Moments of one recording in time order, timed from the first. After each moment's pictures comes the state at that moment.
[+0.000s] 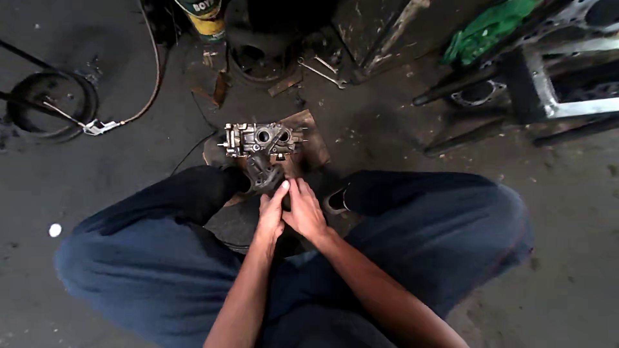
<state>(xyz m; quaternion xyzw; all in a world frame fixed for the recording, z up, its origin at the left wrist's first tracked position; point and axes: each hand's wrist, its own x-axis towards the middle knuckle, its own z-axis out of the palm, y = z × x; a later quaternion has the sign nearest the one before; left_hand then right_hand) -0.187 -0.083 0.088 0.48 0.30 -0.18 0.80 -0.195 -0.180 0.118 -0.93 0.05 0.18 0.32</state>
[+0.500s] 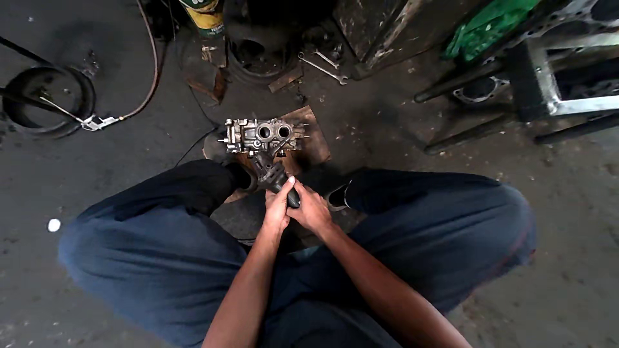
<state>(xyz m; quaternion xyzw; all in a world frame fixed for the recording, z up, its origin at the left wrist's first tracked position) -0.184 -0.097 0.058 0.44 0.33 -0.17 0.82 -0.196 -0.195 0.104 -0.89 0.11 0.33 0.28</state>
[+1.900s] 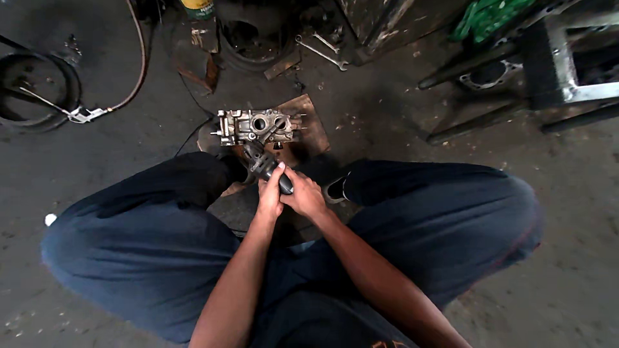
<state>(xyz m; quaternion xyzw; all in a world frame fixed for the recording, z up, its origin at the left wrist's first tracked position) -0.167 -0.096 0.050 0.46 0.36 -0.17 0.80 -0.173 -0.196 0.096 -0.89 0.09 0.35 0.29</state>
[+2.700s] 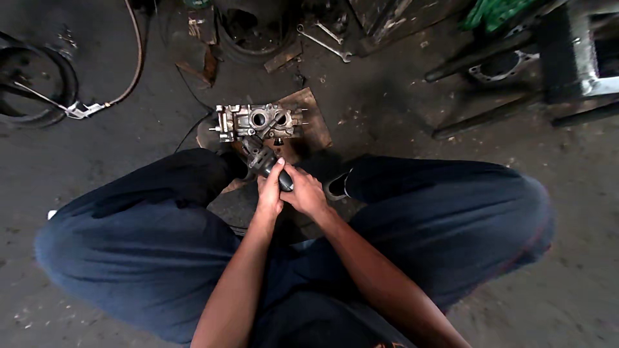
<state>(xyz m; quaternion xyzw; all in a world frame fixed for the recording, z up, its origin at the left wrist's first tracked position) -0.165 -0.097 0.049 0.46 0.36 -0.16 0.79 -0.170 -0.196 0.096 -0.89 0.09 0.35 0.29</state>
